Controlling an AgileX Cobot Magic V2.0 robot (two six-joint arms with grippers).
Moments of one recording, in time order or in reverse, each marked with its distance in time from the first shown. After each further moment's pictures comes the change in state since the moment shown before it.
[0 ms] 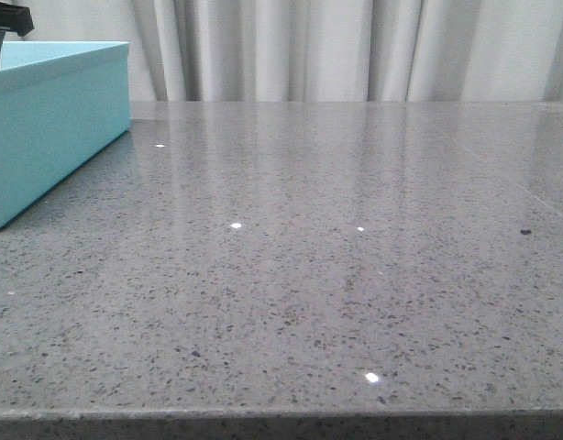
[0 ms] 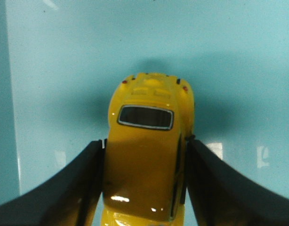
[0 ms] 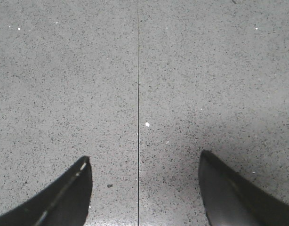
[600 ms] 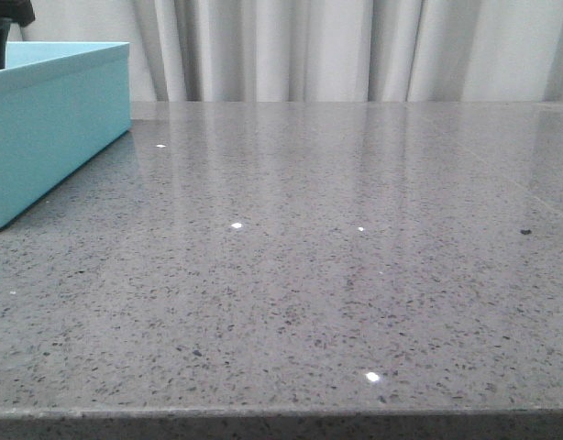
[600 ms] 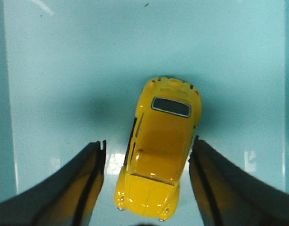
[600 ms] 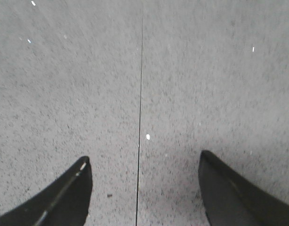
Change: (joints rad) left arm 0.000 -0.031 0.000 -0.037 -0.008 0.014; right arm 0.000 -0.056 0.007 0.000 -0.045 -0.043
